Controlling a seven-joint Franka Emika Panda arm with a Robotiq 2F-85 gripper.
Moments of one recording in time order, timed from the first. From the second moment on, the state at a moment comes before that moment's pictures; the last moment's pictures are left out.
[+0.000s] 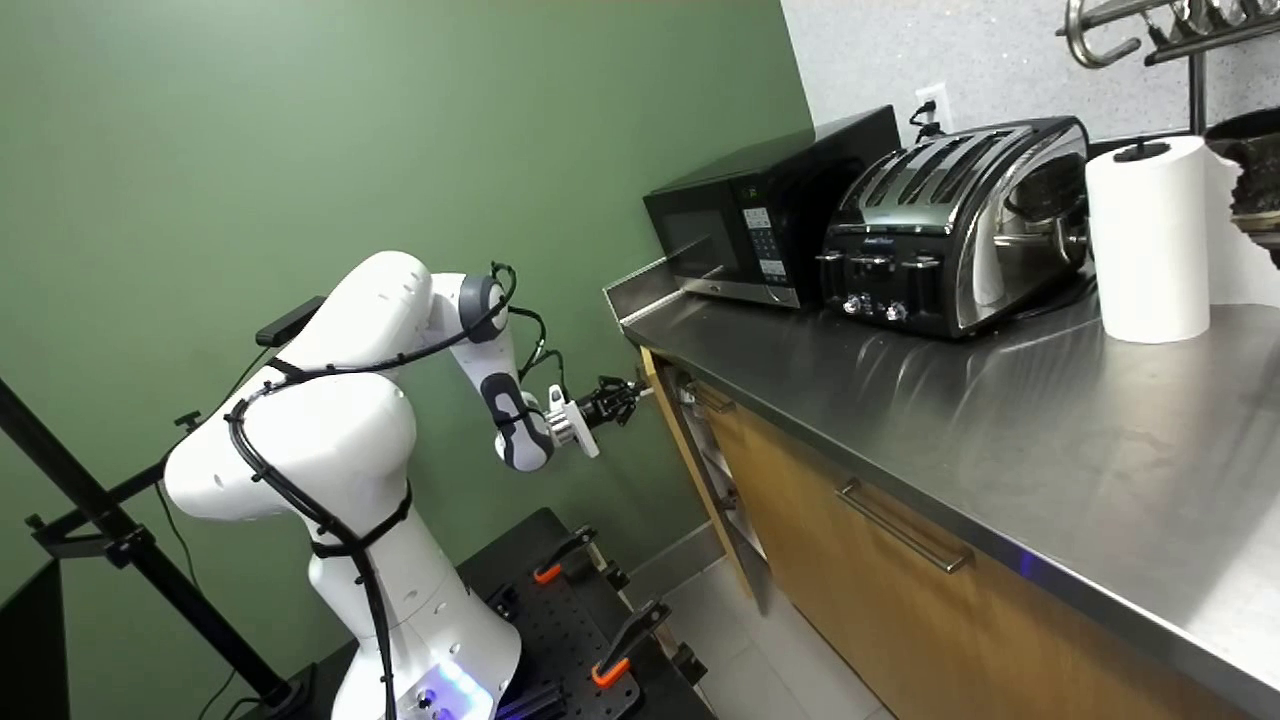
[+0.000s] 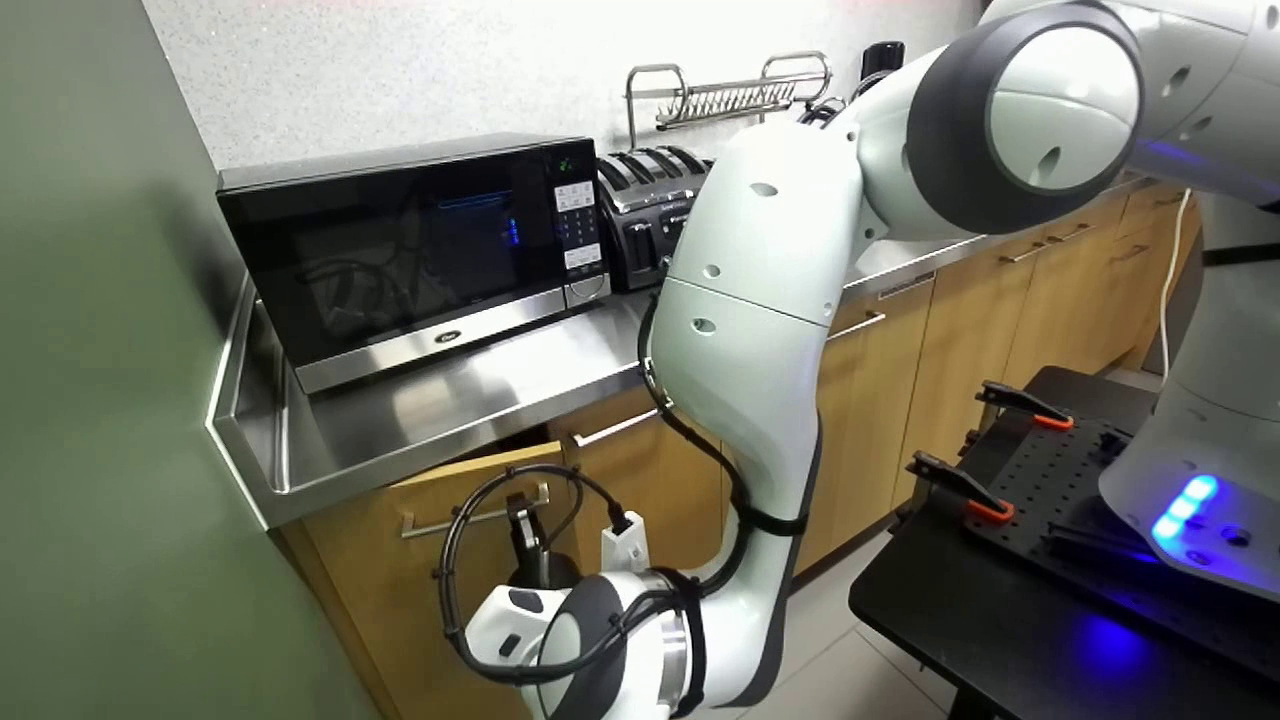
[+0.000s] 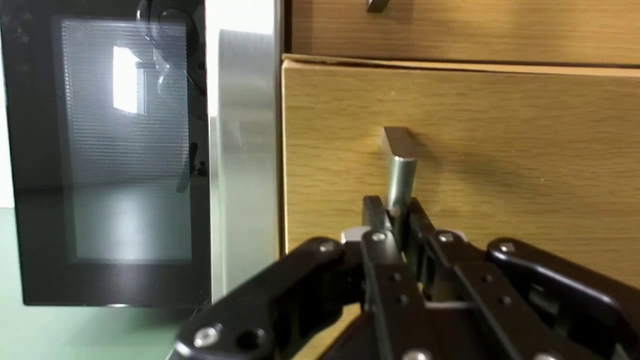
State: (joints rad) arm 0.83 1.24 0.31 -1.50 -1.98 1.47 1.05
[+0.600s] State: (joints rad) arm 1.00 1.25 0.37 -1.46 -1.94 1.49 0.94
